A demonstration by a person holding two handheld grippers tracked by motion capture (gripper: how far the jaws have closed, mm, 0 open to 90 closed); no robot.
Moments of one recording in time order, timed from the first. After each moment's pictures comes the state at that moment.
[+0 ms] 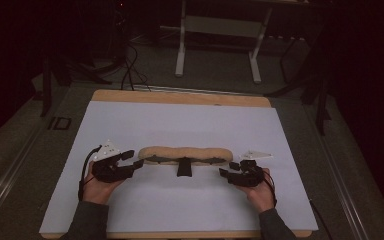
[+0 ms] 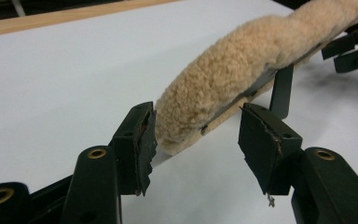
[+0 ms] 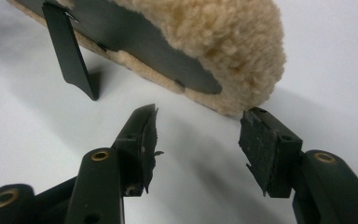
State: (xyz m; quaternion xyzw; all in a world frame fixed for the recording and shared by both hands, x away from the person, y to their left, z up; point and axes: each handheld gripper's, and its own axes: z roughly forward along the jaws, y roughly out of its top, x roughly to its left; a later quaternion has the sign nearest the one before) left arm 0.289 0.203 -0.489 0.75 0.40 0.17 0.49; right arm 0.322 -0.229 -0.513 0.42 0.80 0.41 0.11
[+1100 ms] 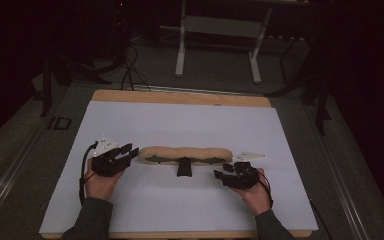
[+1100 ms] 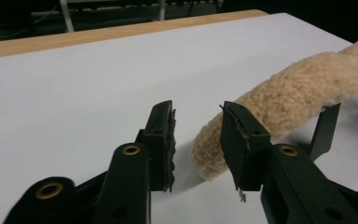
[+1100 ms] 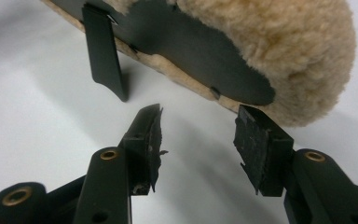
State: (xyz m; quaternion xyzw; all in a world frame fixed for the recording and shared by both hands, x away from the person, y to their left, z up) left arm 0.300 0.204 -0.490 0.72 0.45 0.22 0.48; right arm 0.312 -0.211 -0.505 0.40 0.81 0.41 0.11
